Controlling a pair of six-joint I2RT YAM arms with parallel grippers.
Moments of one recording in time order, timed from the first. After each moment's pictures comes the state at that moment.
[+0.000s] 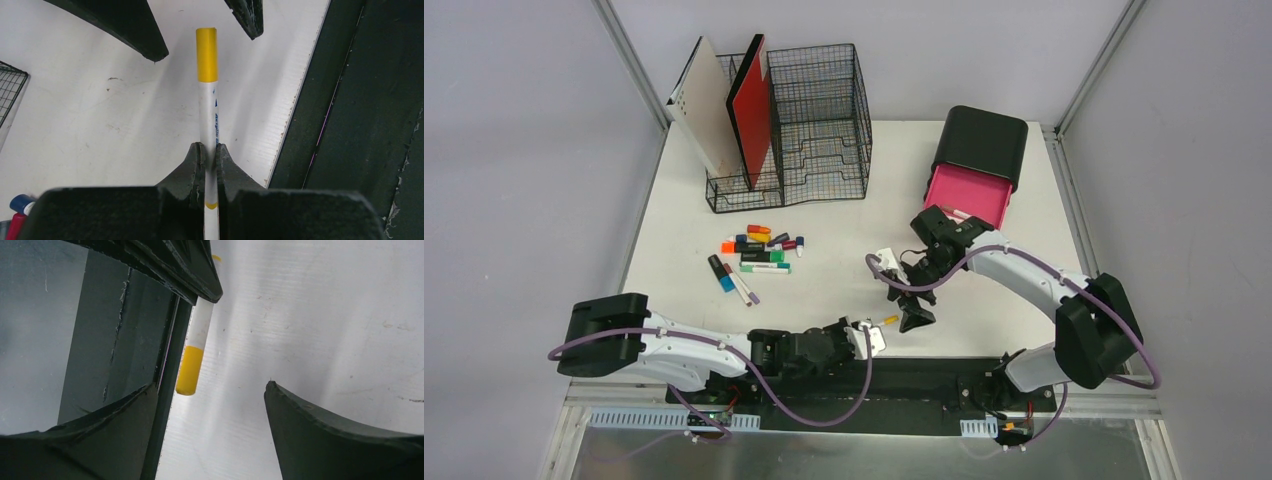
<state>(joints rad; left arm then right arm) -1.49 1.19 0.36 0.41 -0.42 0.18 0.64 1.44 0.98 -0.95 -0.85 -1.04</state>
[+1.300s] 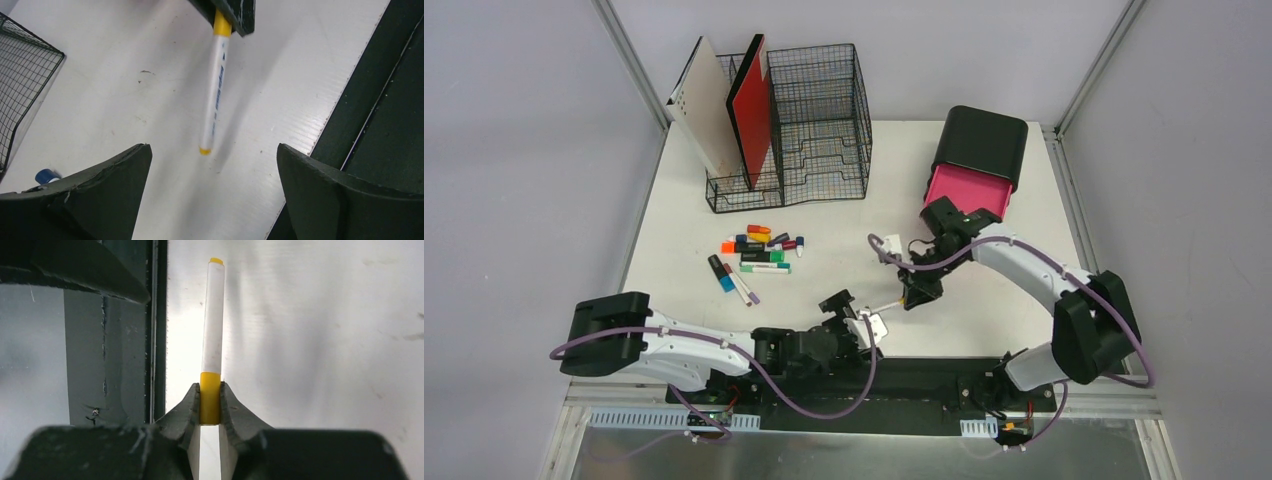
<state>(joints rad) -1.49 1.22 0.41 0.39 -0.56 0.14 0.61 1.48 1.02 -0.97 -0.76 -0.93</state>
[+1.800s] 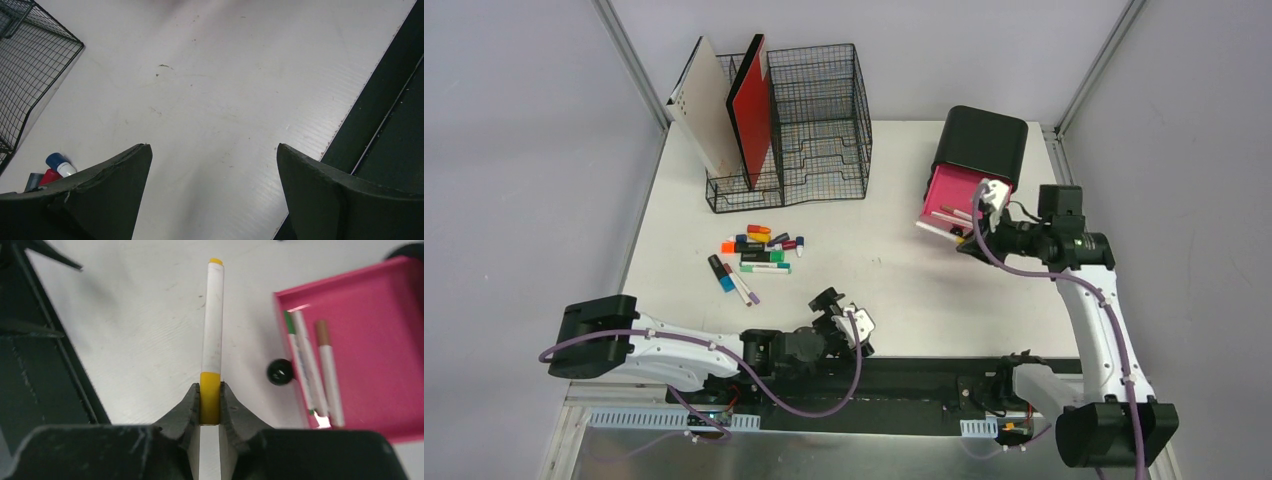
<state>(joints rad) -1.49 1.13 0.33 0.44 -0.63 0.13 0.06 1.02 1.02 -0.91 -0.86 -0.77</state>
